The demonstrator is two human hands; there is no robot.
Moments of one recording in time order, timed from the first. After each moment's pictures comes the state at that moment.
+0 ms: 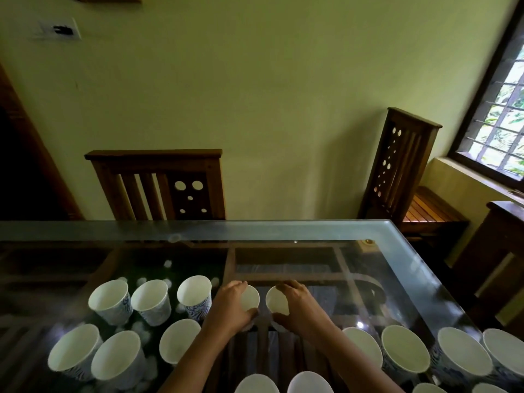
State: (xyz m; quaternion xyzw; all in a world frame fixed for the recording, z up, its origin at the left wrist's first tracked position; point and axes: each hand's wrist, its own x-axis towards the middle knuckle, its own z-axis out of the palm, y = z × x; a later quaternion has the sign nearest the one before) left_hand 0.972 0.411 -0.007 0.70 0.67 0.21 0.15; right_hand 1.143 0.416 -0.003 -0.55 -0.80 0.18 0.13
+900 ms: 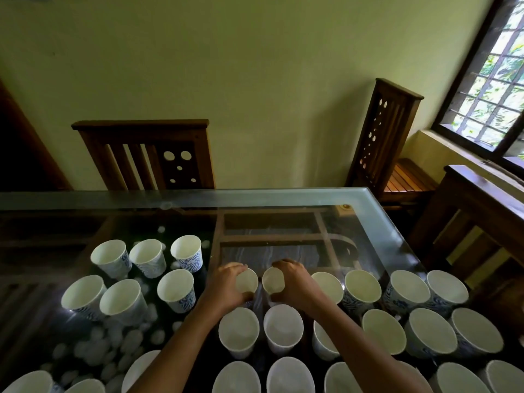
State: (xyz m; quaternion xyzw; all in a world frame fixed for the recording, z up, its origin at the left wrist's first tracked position) left_hand 0.996 0.345 0.001 0.71 0.64 0.20 0.20; right_hand 1.171 0.356 0.011 -0.58 -0.78 0.23 0.10
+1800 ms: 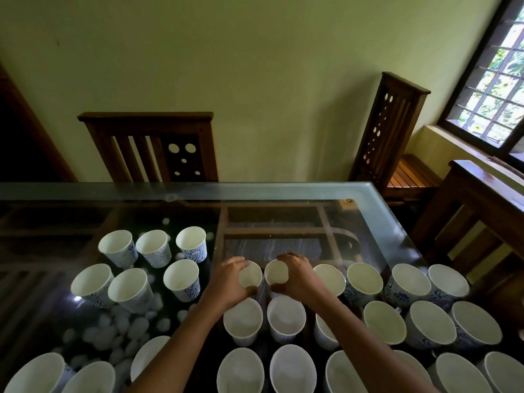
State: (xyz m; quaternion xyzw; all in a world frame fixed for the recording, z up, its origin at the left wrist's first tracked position) left_hand 0.992 0.338 -0.006 0.70 0.65 0.20 0.21; right_hand 1.167 0.343 0.019 -0.60 -0.75 0.24 0.13
